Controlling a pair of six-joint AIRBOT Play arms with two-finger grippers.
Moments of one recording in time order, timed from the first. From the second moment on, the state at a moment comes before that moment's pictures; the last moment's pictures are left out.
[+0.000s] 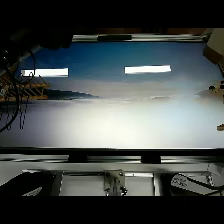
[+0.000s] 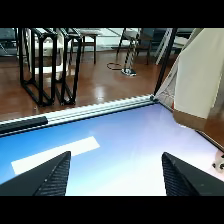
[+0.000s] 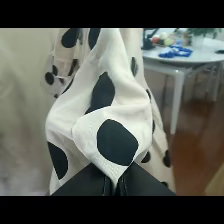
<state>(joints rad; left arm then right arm) -0.64 -1.04 1.61 1.59 -0.60 -1.73 -0.63 -1.37 1.96 -1.99 0.59 1.91</state>
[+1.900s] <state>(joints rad) -0.64 -1.04 1.61 1.57 -0.67 -1.81 -0.94 -1.46 1.96 -2.08 0.50 1.98</state>
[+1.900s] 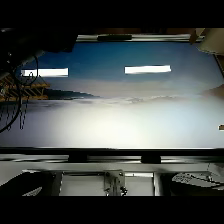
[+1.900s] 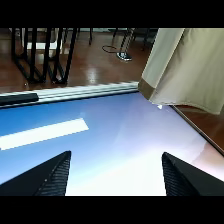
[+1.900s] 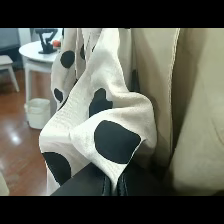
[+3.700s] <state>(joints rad) -0.64 -1.04 1.61 1.54 -0.69 -1.82 -0.95 -1.18 1.96 -1.84 0.96 1.93</state>
